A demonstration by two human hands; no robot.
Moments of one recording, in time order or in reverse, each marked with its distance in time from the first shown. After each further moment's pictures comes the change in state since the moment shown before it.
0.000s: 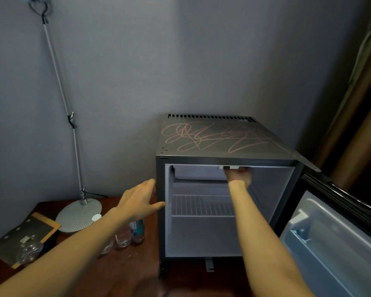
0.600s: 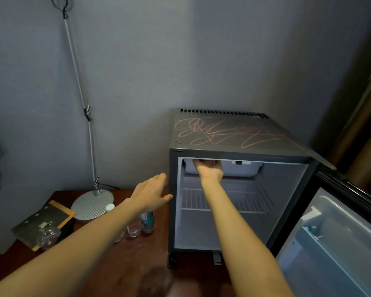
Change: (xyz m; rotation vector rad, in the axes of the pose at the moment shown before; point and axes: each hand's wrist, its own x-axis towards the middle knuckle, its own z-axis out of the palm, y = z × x) left_hand -0.008 -0.001 -0.002 0.006 -0.015 -0.024; right_hand -0.051 0.098 0.013 -0.038 0.220 0.287
